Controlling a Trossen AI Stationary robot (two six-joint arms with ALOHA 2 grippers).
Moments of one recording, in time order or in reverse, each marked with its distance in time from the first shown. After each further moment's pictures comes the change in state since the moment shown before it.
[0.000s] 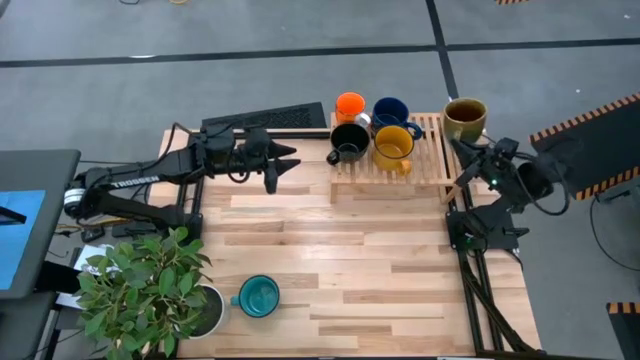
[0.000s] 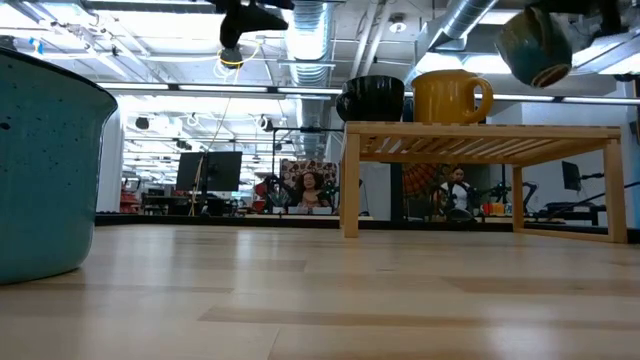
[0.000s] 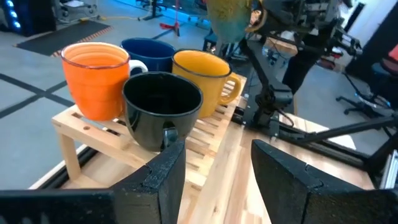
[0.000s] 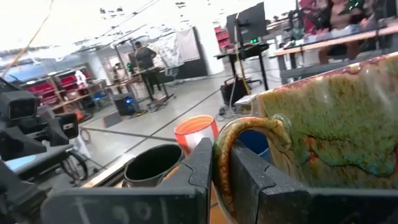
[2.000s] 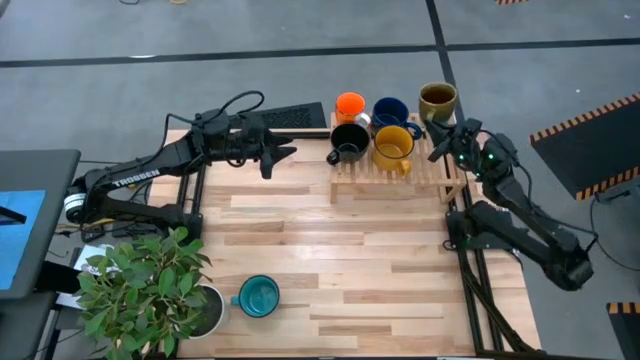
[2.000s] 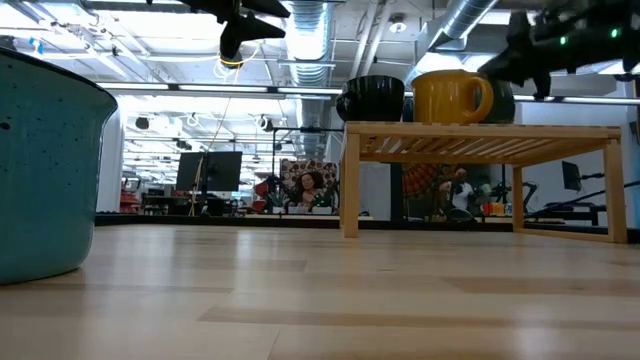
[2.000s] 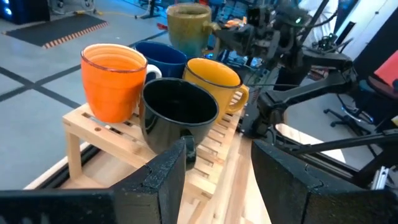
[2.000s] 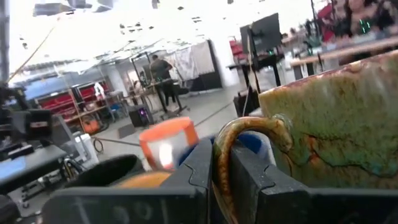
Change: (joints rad) left arm 0.155 0.000 0.000 0.020 0.173 -0.061; right arm -1.572 0.226 -0.252 0.237 -1.643 0.395
